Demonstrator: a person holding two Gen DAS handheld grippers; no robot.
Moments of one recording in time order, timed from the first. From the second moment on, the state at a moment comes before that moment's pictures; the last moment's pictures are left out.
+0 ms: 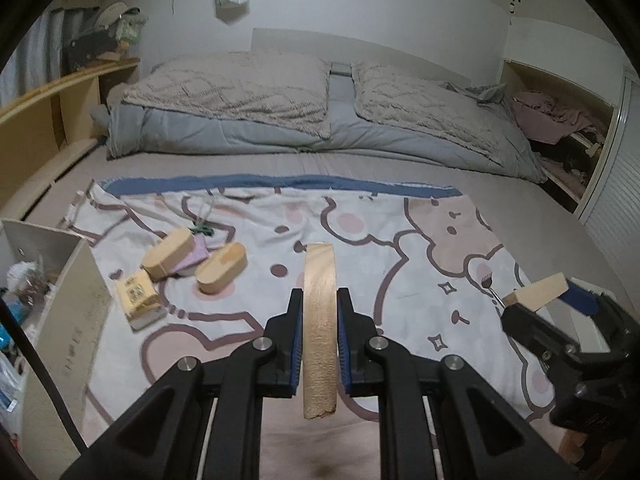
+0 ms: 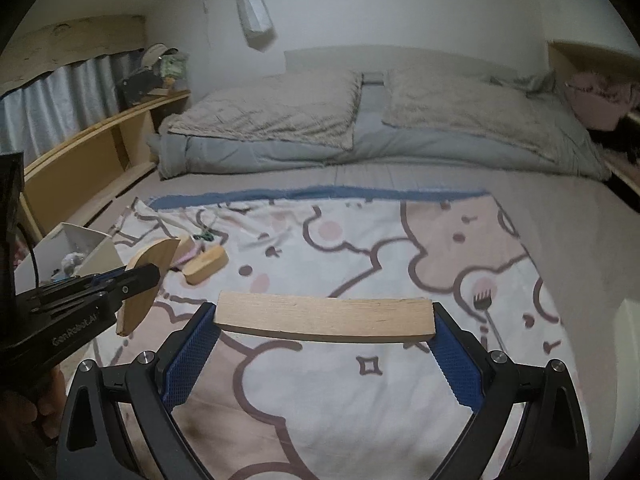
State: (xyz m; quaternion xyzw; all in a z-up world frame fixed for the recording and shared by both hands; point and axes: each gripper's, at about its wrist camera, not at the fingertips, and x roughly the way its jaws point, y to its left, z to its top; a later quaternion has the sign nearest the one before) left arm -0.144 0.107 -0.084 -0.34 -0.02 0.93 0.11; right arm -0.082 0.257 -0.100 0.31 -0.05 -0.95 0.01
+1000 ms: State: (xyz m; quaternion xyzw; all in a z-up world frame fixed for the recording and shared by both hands) left arm -0.135 -0.058 0.014 -0.27 0.00 0.96 -0.01; right arm -0.071 0.163 0.005 0.26 0.02 -0.96 0.12
